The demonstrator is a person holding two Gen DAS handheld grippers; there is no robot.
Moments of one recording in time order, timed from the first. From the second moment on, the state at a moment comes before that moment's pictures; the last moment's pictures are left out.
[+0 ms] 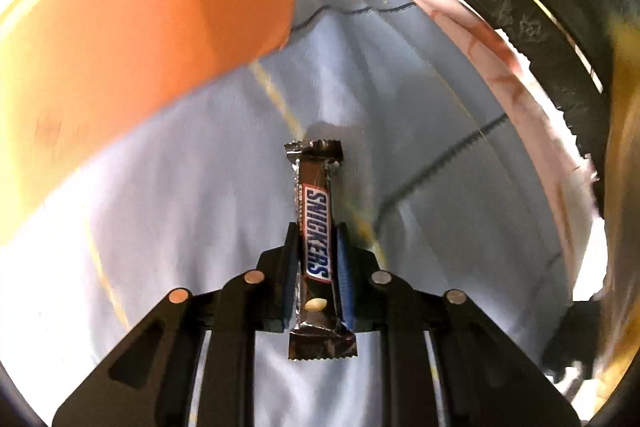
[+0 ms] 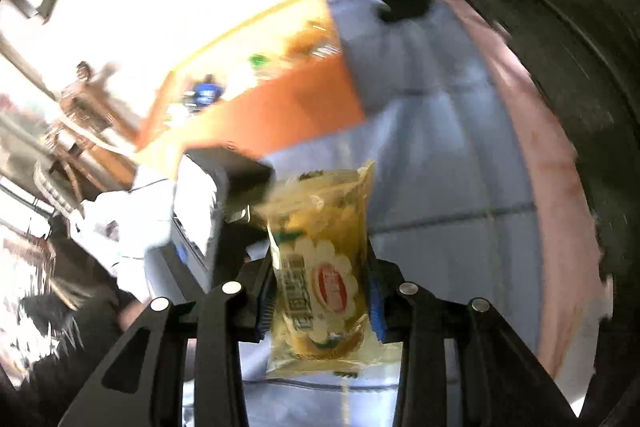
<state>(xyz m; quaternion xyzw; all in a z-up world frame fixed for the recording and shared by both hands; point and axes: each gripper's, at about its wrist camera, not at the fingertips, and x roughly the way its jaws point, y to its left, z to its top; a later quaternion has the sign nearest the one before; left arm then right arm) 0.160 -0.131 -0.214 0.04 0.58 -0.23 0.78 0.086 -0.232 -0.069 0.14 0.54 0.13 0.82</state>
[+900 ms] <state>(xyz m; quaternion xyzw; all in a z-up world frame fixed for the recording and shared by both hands) 0.058 0.060 -0.122 -0.01 0.60 -0.10 0.79 0.028 -0.272 -0.022 0.22 0.48 0.14 0.84</state>
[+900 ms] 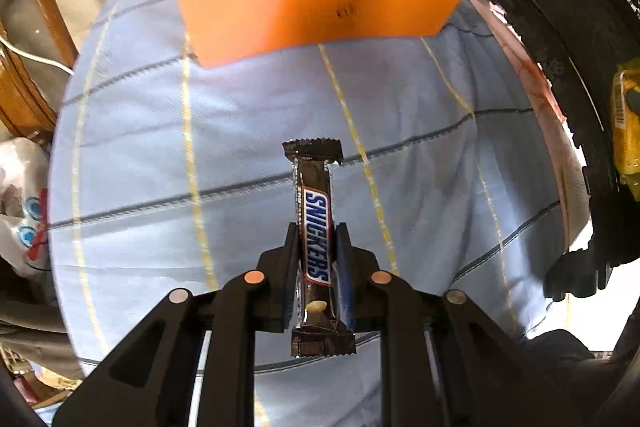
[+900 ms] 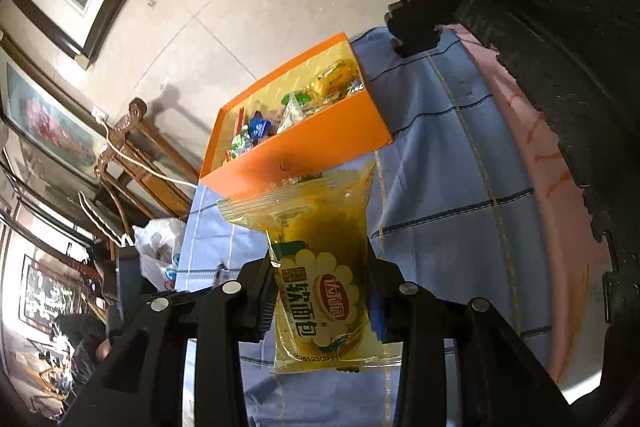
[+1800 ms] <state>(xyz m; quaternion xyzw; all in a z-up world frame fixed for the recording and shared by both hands) 0.317 0.090 0.038 -0.01 0.52 0.02 0.85 0.316 -0.145 0.046 0.08 0.51 0.14 0.85</state>
